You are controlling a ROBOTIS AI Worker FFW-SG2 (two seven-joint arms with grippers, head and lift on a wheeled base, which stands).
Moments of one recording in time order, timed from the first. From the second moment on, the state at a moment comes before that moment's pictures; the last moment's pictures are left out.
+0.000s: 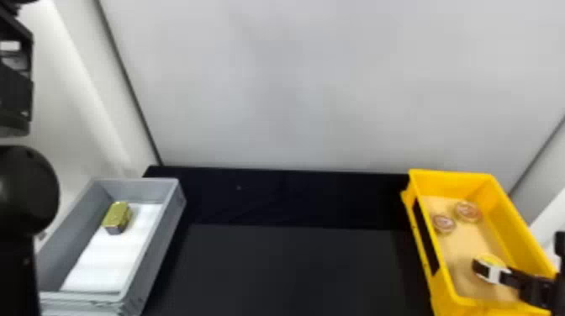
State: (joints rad) left arm -0.28 0.17 0.16 -2.29 -0.07 0.26 0.06; right arm -0.08 -0.34 -0.29 -1.27 -0.22 0.69 0.17
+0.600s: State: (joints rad) left arm -0.28 0.17 0.16 -2.29 -0.07 0.26 0.06; right arm -0.07 -0.35 -0.28 -1.26 -0.30 0.72 0.12
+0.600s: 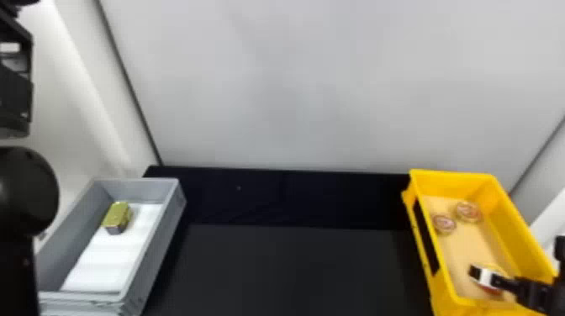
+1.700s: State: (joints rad) left arm -0.21 0.16 0.21 -2.26 -0.09 0.23 0.06; right arm -0.34 -0.37 -0.04 -2.15 -0.09 0.61 -0.16
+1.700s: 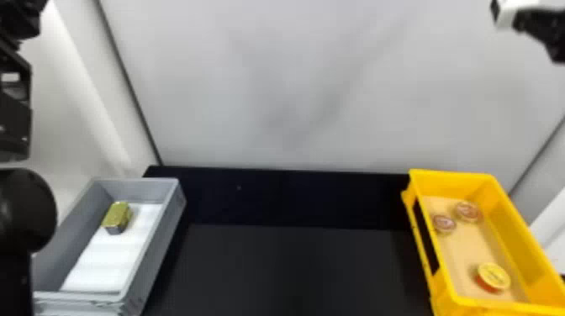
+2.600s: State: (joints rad) left arm -0.22 0.19 0.26 -2.24 -0.09 0.19 0.07; right arm -0.64 -0.43 0.10 -2.15 0.00 0.36 -0.22
